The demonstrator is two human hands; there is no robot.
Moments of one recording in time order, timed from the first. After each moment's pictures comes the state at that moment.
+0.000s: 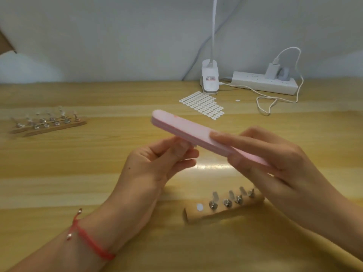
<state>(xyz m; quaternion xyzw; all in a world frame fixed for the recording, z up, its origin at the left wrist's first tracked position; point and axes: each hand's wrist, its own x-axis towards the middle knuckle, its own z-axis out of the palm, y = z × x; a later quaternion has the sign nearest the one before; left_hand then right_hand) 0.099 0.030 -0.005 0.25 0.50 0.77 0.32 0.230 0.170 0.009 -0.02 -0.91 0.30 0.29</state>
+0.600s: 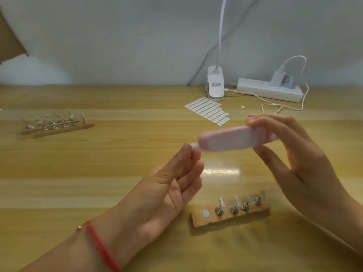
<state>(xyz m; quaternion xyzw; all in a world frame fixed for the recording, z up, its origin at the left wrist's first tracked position) 0.098 0.021 0.001 0.06 0.33 0.78 0.52 0.229 0.201 -0.001 0.00 -0.89 0.23 0.38</state>
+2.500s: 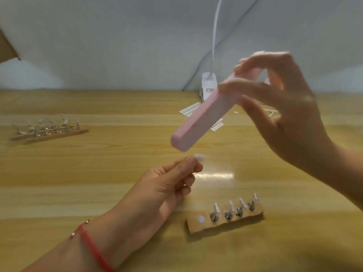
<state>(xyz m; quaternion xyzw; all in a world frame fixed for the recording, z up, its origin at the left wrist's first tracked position) 0.086 0.036 -0.018 0.18 0.47 0.73 0.46 0.182 0.211 0.061 0.13 -0.88 0.03 0.45</state>
